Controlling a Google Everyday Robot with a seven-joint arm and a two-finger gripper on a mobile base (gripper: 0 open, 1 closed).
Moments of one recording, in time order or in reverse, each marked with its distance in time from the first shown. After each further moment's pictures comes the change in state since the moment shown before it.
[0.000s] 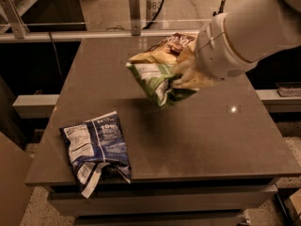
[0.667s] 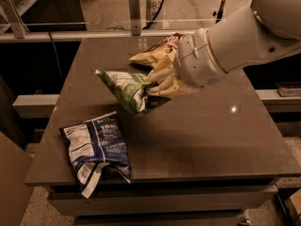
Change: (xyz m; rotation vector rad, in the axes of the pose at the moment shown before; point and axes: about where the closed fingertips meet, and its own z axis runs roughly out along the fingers) arm -0.040 0.005 0.038 -0.048 -0.287 -0.027
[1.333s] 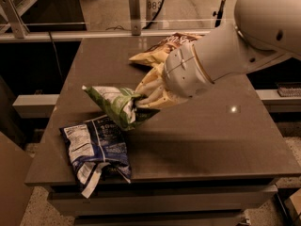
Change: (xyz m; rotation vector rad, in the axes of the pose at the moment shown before) arm -0.010 0.018 0.030 -0.090 -0.105 0.016
